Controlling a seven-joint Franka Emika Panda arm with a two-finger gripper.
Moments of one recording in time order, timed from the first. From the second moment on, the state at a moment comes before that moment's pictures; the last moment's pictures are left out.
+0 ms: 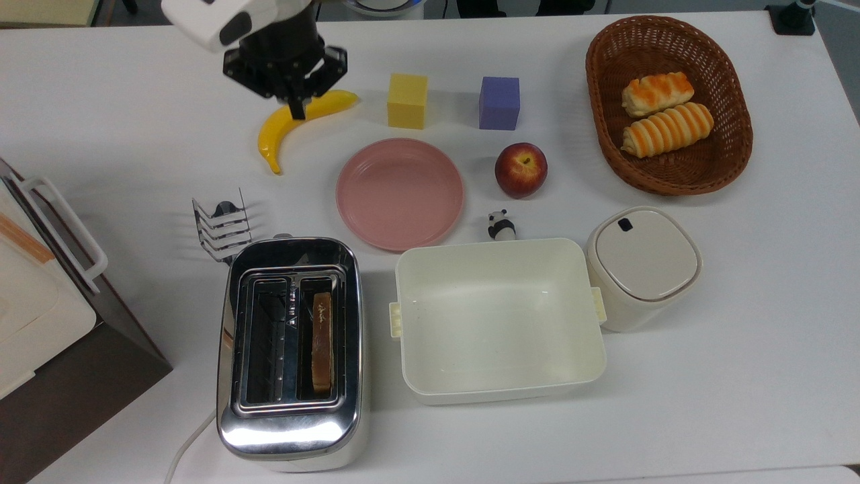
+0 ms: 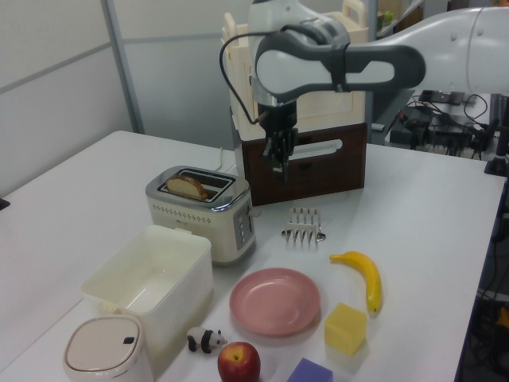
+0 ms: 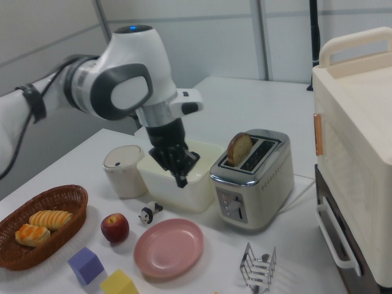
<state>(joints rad) 0.04 0.22 -0.13 -1.44 0.00 1.66 -0.15</state>
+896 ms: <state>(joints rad) 0.11 0.13 -0.13 -1.45 -0.06 1.54 -0.13</state>
